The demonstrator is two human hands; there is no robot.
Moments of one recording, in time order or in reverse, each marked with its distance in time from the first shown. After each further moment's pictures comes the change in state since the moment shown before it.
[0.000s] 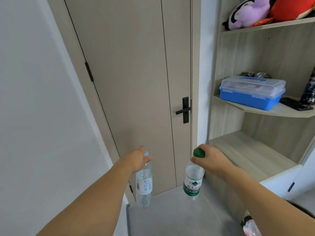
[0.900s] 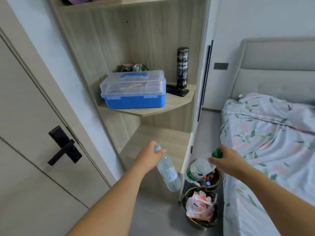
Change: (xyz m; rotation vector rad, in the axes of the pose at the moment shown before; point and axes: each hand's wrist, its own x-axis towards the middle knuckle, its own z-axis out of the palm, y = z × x) left_hand 0.290 0.381 0.100 -0.364 -0.391 0.703; right_hand 0.058 0.245 -0.161 -0.038 0.514 0.923
